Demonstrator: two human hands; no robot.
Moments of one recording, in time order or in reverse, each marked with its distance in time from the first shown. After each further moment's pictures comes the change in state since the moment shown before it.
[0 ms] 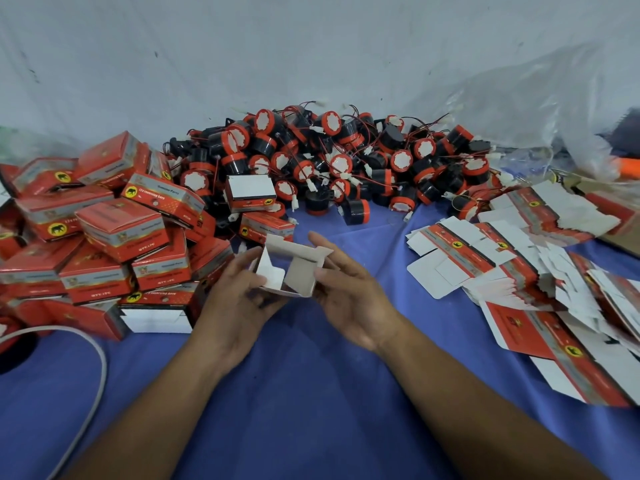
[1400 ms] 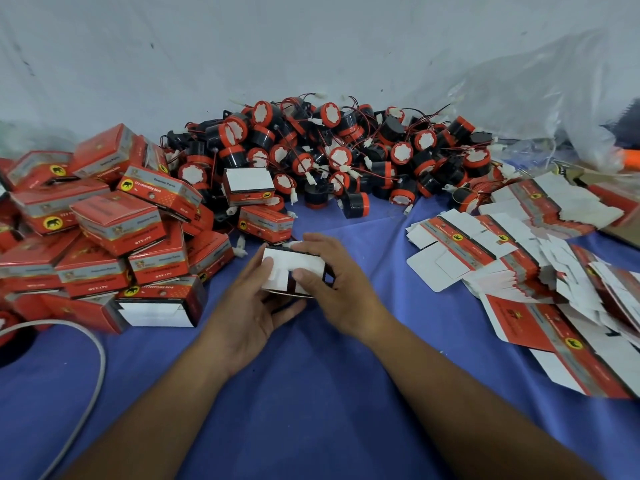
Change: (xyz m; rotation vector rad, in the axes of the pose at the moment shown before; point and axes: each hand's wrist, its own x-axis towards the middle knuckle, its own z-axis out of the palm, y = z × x) left_hand -0.007 -0.009 0.006 -0.033 -0.146 -0.125; right_hand 0.002 0.012 -0.008 -0.988 0.108 -0.324
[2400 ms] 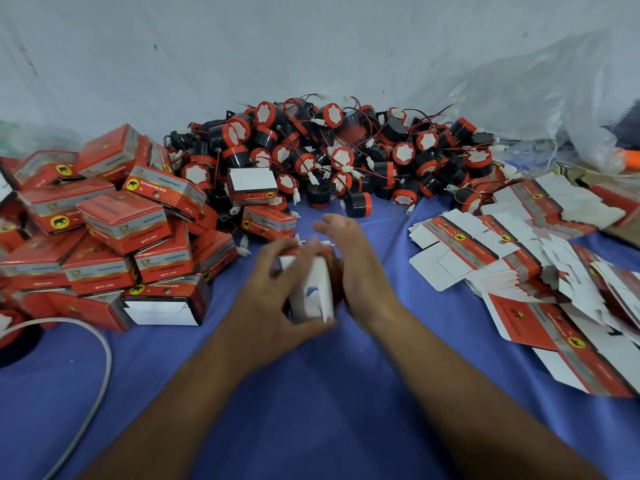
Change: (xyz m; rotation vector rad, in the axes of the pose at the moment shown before) left_hand -0.004 -0.002 -0.006 1.477 -0.076 0.951; right_hand 0.012 -0.040 -0.004 0.451 0.173 0.349
